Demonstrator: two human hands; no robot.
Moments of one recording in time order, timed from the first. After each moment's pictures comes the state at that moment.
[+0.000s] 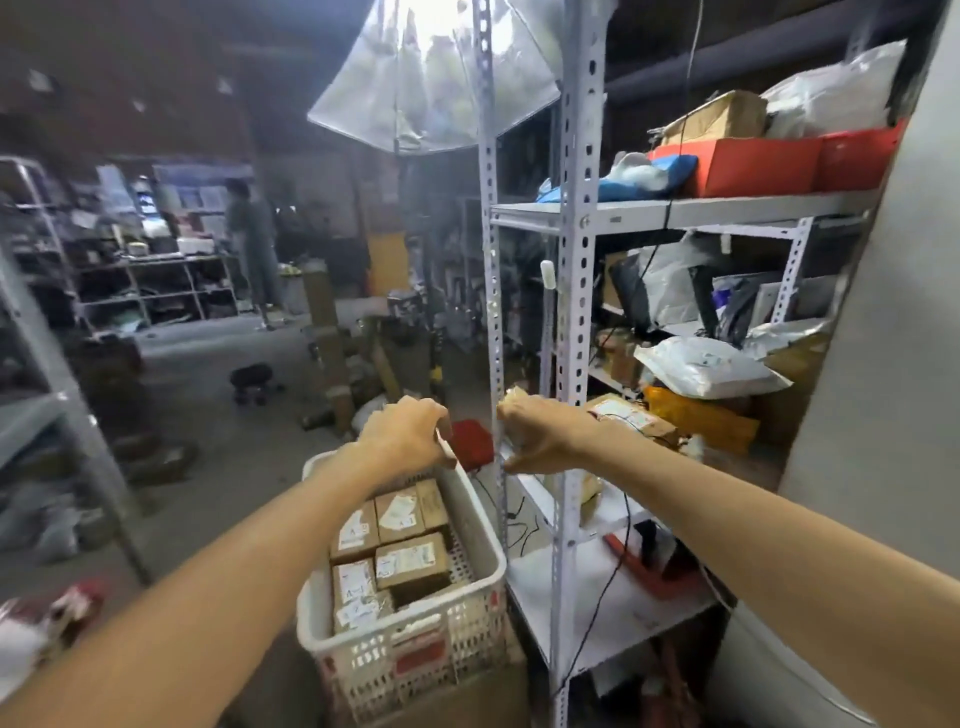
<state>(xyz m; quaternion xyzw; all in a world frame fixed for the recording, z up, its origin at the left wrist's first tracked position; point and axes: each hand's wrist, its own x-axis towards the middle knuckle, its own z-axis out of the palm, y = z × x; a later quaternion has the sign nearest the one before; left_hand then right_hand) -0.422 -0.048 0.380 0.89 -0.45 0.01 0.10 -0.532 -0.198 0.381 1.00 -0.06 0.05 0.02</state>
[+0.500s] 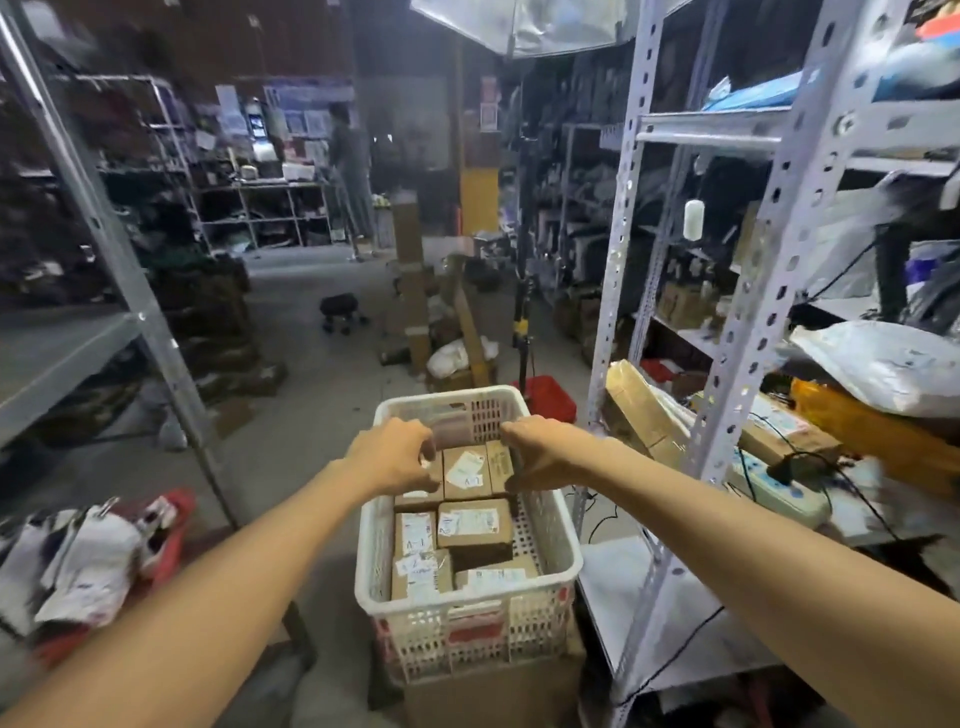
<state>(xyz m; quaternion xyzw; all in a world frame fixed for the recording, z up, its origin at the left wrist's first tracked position) -0.294 0.000 0.283 0.94 -0.33 -0.06 0.07 -0.373 -0.193 0.284 0.99 0.03 -0.07 -0.08</state>
